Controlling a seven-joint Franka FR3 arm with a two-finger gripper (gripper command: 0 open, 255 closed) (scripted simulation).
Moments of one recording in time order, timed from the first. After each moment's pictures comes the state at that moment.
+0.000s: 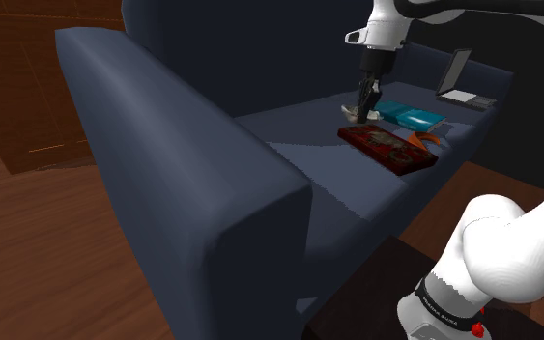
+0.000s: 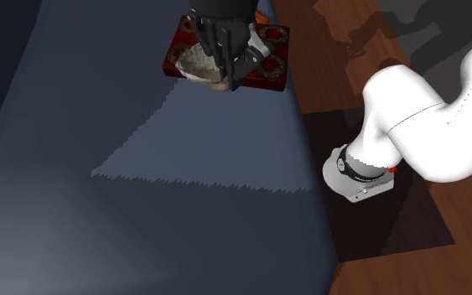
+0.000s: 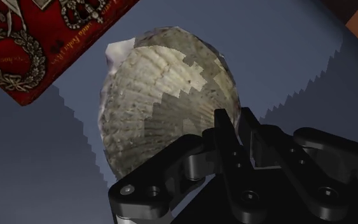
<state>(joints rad) 0.19 -0.57 -0.25 -2.10 -0.08 1.51 -0.67</state>
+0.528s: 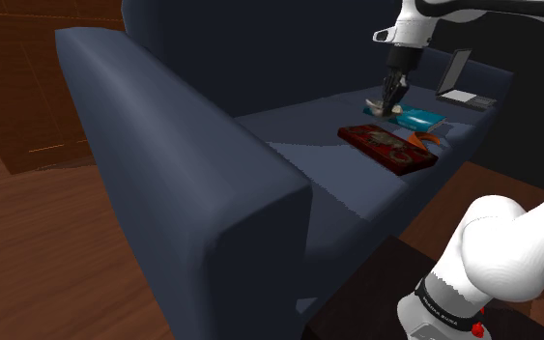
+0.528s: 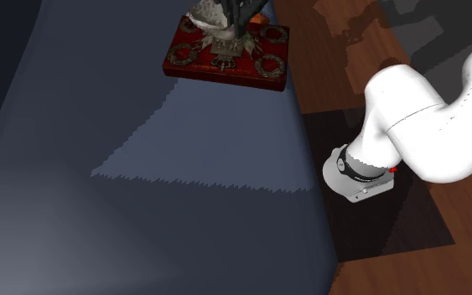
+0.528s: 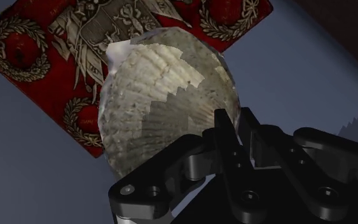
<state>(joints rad) 0.14 -0.57 -0.40 -2.06 -0.17 1.47 -0.87</state>
